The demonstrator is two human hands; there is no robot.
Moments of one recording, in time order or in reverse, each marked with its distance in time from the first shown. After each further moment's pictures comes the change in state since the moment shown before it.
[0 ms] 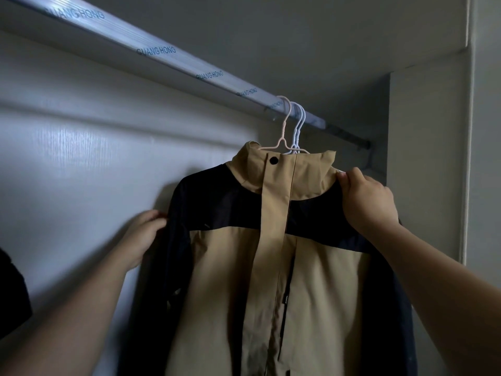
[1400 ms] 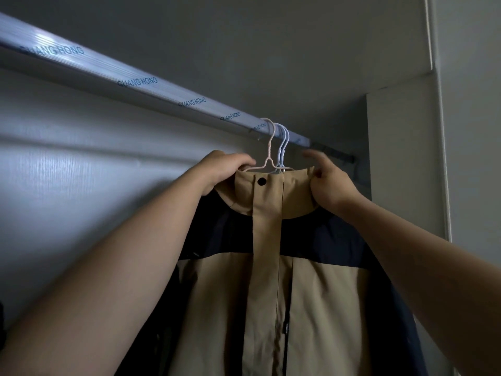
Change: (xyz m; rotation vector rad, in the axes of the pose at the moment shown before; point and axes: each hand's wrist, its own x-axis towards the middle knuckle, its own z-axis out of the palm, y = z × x) left_hand 0.018 0.222 0.135 0.225 -0.259 0.068; right_hand 0.051 -0.049 -0.034 0.613 -0.272 0.168
